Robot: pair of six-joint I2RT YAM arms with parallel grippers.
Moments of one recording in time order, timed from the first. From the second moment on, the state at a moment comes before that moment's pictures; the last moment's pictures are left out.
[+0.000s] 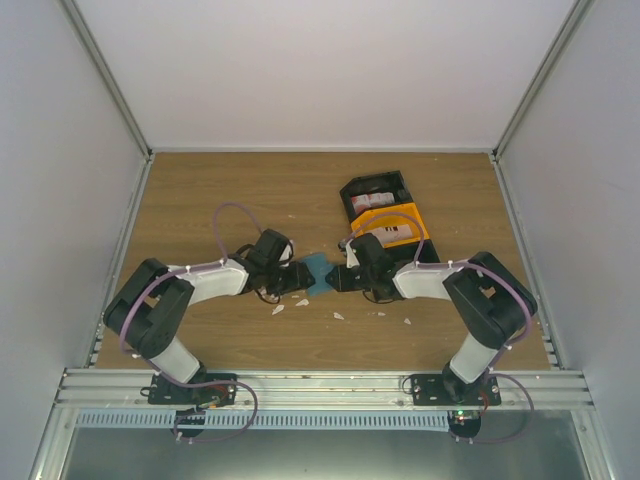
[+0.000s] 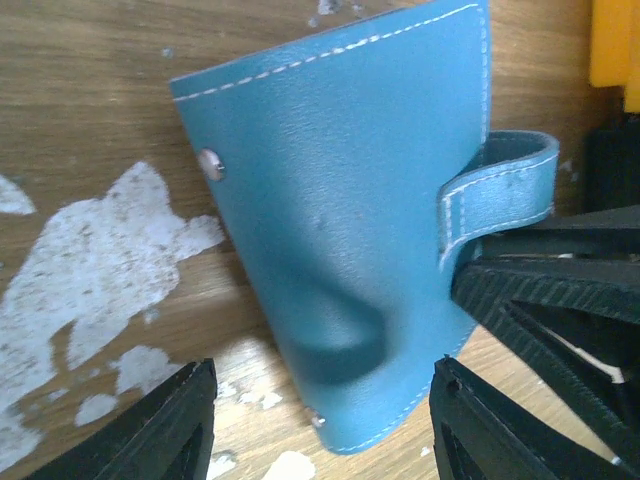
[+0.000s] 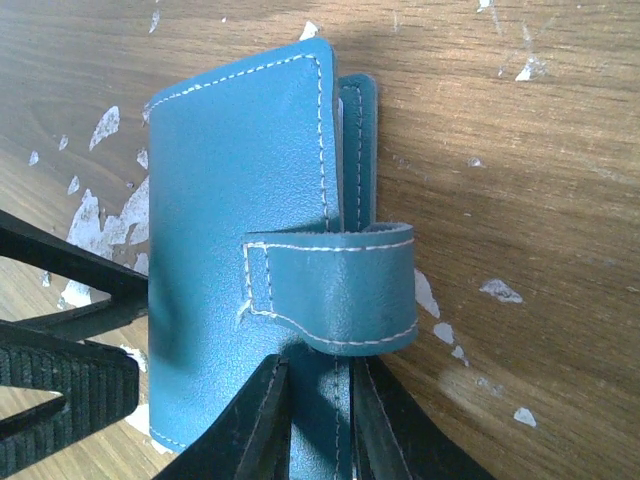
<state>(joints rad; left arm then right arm) -0.58 1.59 0.74 -0.14 0.33 -0.74 0.67 1.70 0.71 0.12 -0.29 0.54</state>
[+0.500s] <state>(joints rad) -0.55 1.70 0.68 0.20 0.49 -0.80 0.54 1.76 0.67 0.28 -0.53 0.50</state>
